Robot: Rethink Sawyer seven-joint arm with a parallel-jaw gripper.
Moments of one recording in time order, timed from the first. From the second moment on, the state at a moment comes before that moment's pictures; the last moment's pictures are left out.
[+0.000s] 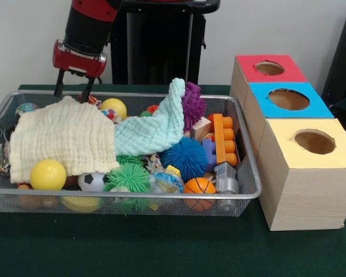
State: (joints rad) arm -0.38 -0.55 -0.27 1.82 -0.53 0.05 1.57
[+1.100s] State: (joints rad) arm -0.43 -0.46 -0.28 1.90 -0.49 -0.21 1.57
